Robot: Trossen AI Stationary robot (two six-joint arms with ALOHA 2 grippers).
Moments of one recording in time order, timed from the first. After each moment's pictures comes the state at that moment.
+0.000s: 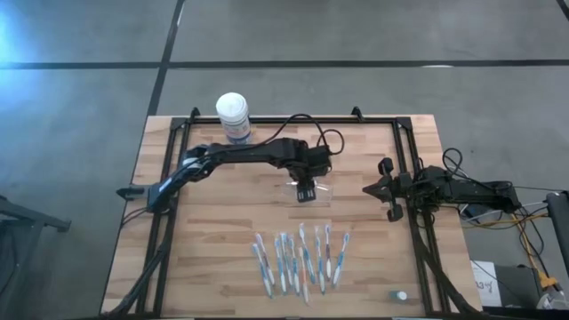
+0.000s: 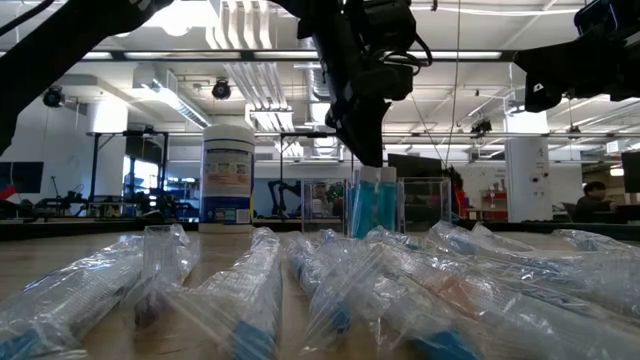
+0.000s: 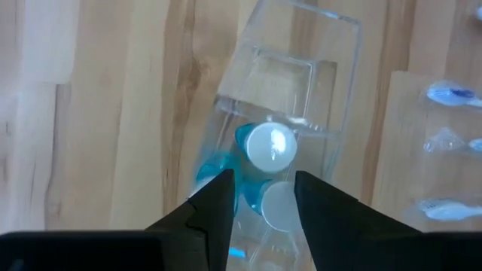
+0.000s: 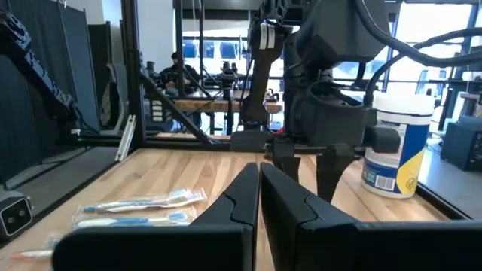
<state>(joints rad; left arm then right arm) 0.13 2.21 2.12 -1.08 -0.02 -0.01 -0.03 0.02 0.03 0.09 -0.10 0.02</state>
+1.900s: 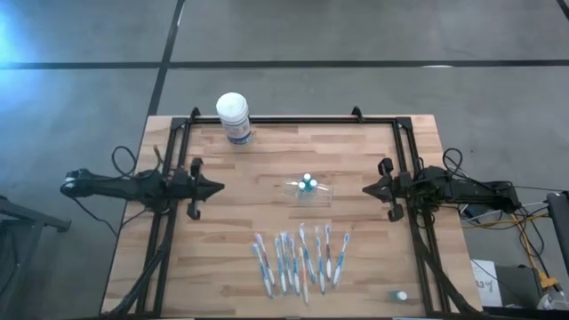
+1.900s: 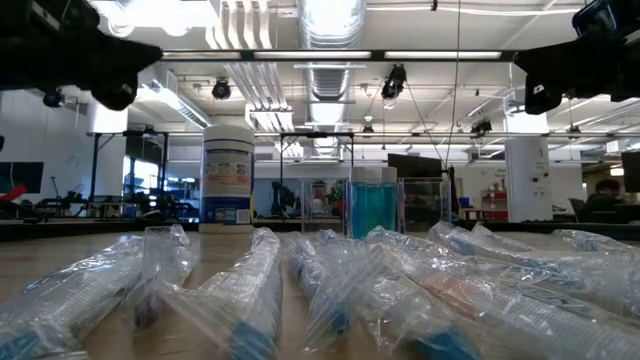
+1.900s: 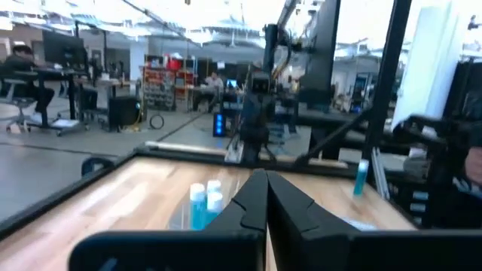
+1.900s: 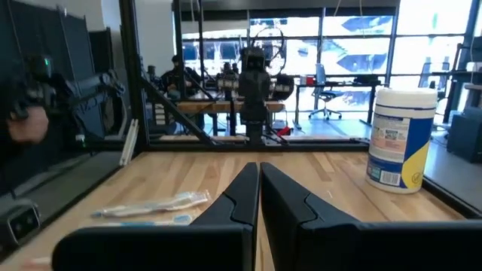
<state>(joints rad) -0.13 0.19 0.03 0.25 -0.18 -0.08 -0.03 0.02 0.03 0.10 -0.10 0.07</state>
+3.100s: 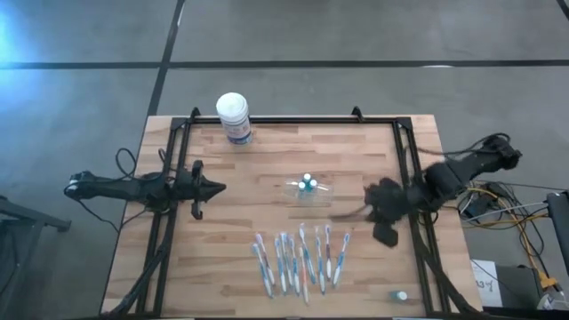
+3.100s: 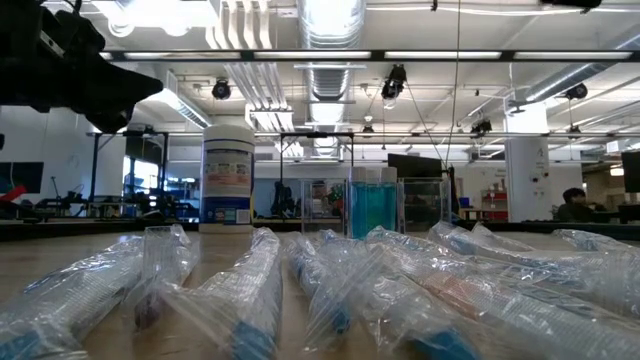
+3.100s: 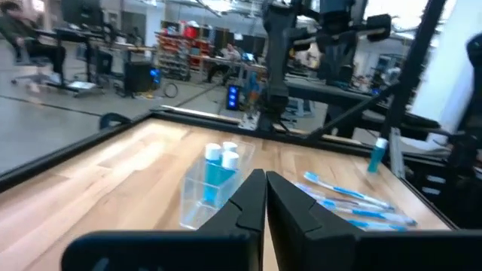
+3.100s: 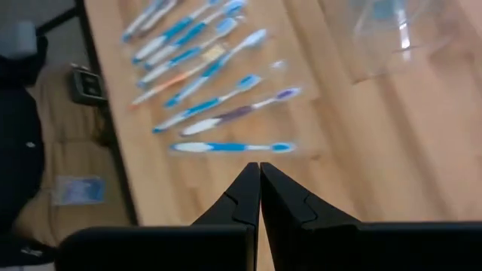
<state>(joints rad) -0.13 0.13 0.01 0.10 -0.23 -0.16 0.51 1.19 1.30 -1.17 0.12 0.90</state>
